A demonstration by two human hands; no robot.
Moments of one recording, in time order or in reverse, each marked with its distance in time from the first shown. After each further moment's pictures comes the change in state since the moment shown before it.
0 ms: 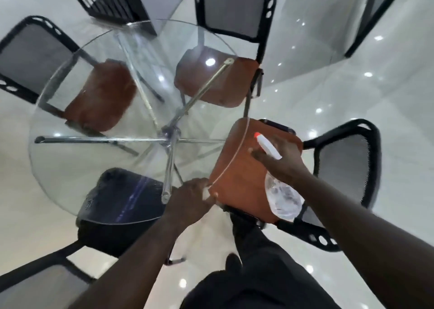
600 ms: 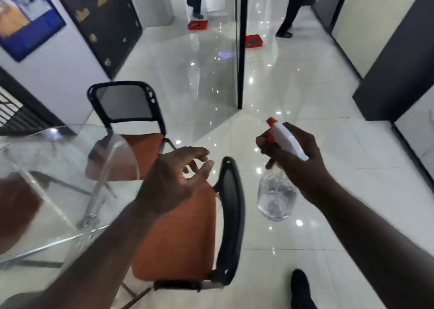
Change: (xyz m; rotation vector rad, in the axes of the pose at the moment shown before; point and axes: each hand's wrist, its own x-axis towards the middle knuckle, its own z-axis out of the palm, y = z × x) left_hand 0.017 0.394 -0.032 -0.231 0.377 0.788; right_hand -0.145 0.095 -0.351 0.588 0.513 -0.230
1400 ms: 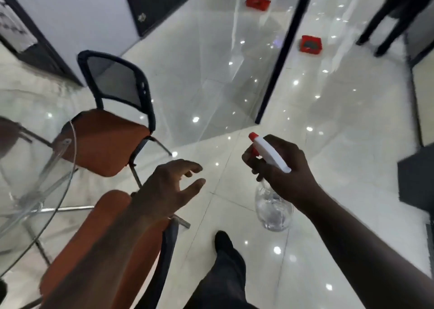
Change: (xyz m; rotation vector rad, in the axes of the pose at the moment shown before) left_hand 0.277 -0.096 0.176 0.027 0.029 -0.401; right_hand 0.405 0.101 -0.085 -0.291 -0.507 0.030
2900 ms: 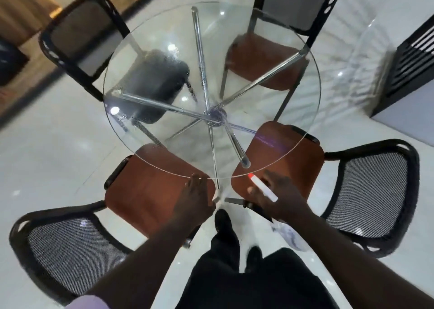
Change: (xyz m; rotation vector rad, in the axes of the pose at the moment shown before) left_hand 0.068 -0.314 -0.085 -0.043 0.710 -1.656; right_hand 0.446 -0.060 0.557 -0.461 -1.596 -0.912
